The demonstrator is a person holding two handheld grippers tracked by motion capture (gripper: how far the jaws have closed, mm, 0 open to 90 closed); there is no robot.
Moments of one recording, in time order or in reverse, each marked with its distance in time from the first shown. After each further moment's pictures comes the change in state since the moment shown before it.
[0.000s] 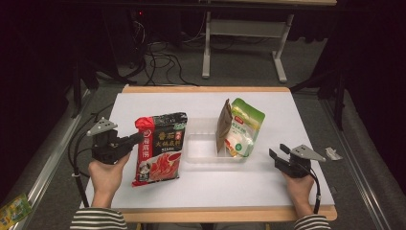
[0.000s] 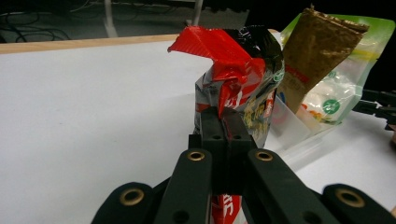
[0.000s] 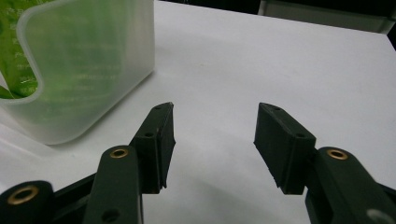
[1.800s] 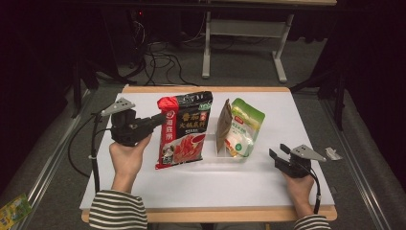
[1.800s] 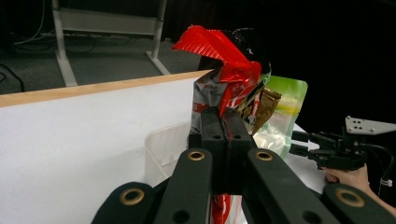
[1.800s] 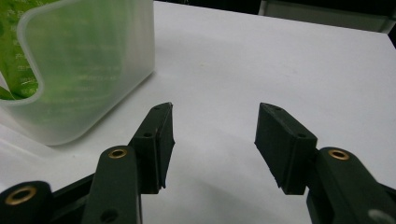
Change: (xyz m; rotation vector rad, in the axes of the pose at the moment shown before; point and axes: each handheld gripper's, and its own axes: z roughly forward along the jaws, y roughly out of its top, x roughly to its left) left arm -0.043 0.054 0.024 -0.108 -0.162 0.001; right arm -0.001 0.000 0.000 -0.002 0.003 0.004
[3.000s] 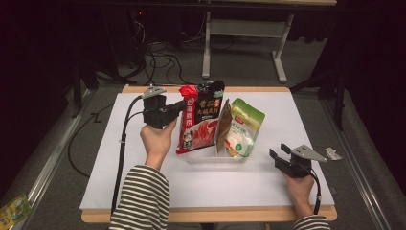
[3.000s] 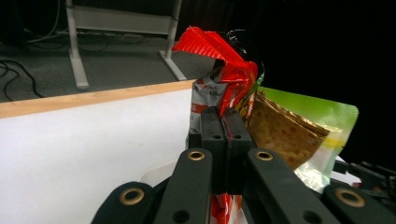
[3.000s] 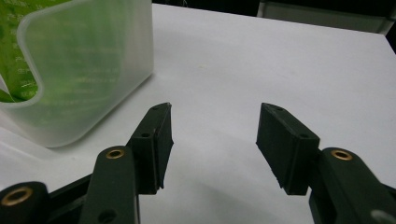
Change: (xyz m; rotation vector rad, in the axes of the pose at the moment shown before) left arm -0.001 0.013 0.083 0.003 0.078 -0.014; right arm -0.001 0.000 -0.001 -0.009 -0.005 0.000
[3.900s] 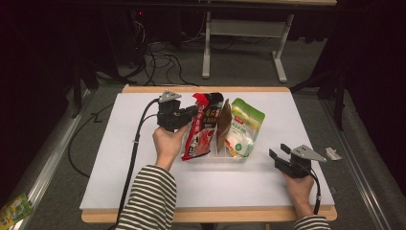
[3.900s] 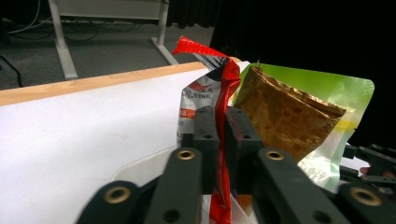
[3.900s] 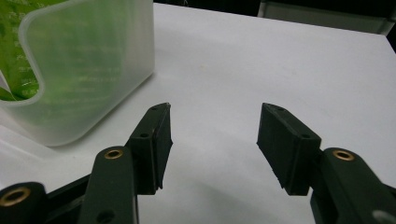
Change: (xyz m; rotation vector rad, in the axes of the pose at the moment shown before) left arm -0.008 -0.017 0.031 0.062 -0.034 0.042; right arm 0.001 0.000 0.000 0.002 0.003 -0.001
